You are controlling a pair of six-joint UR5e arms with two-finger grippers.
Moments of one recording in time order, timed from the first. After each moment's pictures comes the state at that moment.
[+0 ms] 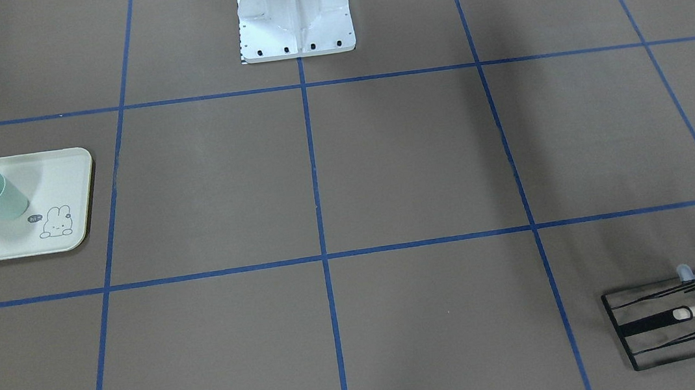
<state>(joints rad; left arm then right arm) -1.58 -1.37 -1.82 -1.68 -2.29 0.08 1.55 -1.64 1.73 -1.60 2.45 0.17</state>
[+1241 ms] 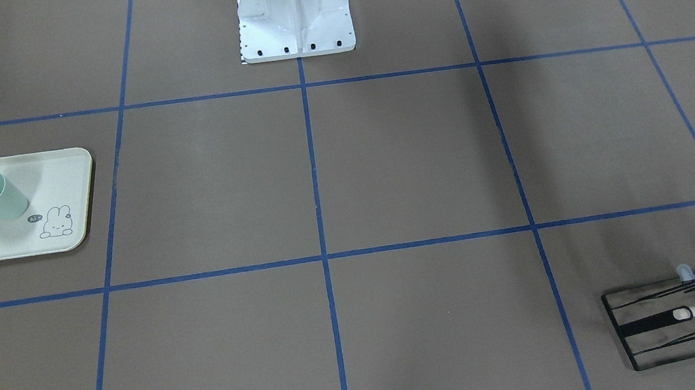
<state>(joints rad) -1.58 -1.37 -1.82 -1.67 -2.29 0.08 1.54 -1.64 1.72 -1.67 2.30 -0.02</state>
